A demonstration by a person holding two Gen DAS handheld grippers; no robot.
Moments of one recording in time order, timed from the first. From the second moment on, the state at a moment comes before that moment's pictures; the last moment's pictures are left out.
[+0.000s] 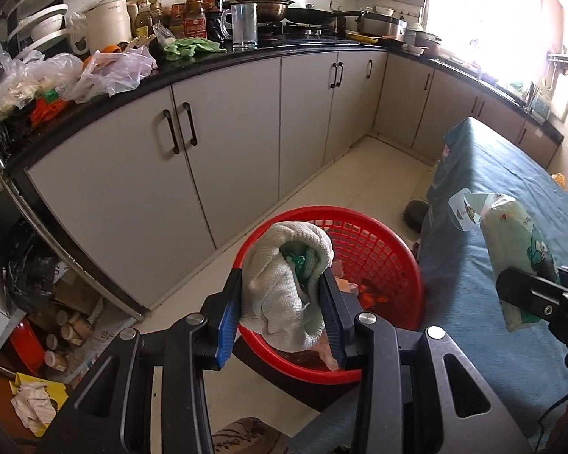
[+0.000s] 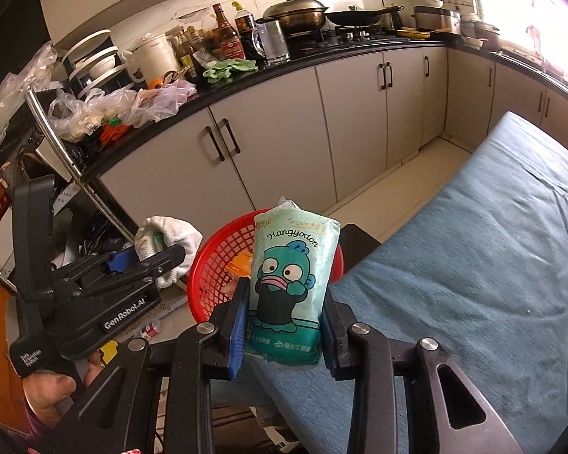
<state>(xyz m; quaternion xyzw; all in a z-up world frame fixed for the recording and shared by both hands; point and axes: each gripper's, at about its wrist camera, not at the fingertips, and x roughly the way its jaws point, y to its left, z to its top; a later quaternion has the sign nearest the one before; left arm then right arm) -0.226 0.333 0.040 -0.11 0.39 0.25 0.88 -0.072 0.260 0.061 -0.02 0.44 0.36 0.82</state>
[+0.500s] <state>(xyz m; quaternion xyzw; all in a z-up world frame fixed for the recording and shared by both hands) -0.219 0.340 0.030 -0.11 0.40 0.25 0.88 -0.061 0.271 0.046 -0.01 0.45 0.36 0.81</state>
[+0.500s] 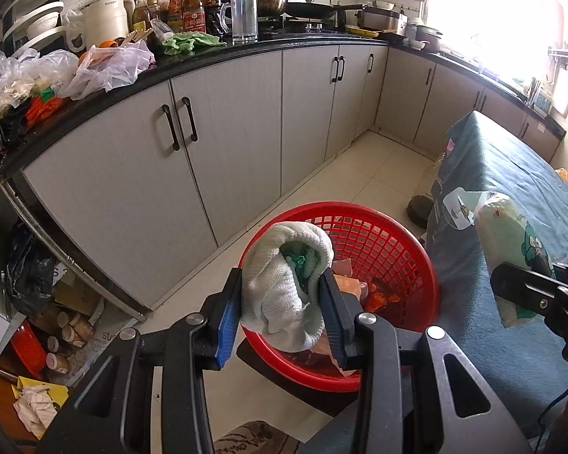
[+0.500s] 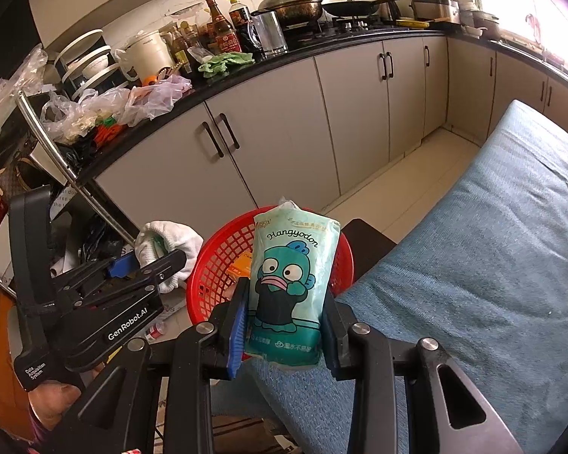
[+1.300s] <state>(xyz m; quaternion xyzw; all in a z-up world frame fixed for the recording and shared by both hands) -0.190 0.267 0.039 -0.16 0.40 0.04 0.90 -0.061 0.151 0.029 0.03 0.49 0.23 0.84</state>
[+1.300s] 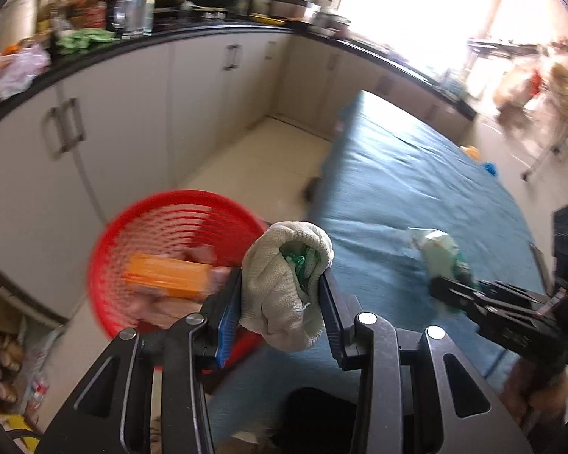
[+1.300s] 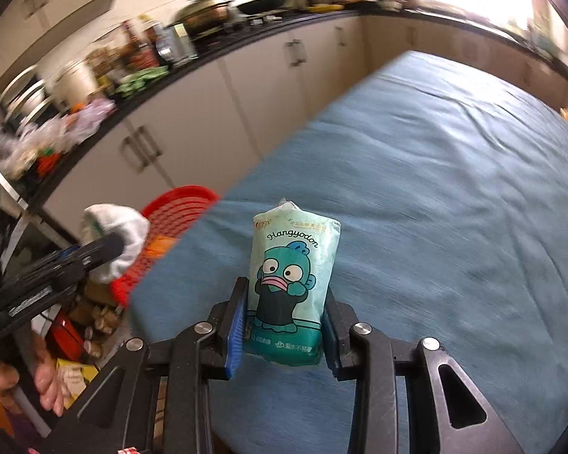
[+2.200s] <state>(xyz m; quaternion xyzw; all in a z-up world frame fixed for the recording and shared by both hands) -0.172 0.230 0.024 -0.18 0.42 0.00 0.89 -0.057 0.126 0.018 0.05 0.48 0.20 0.86</state>
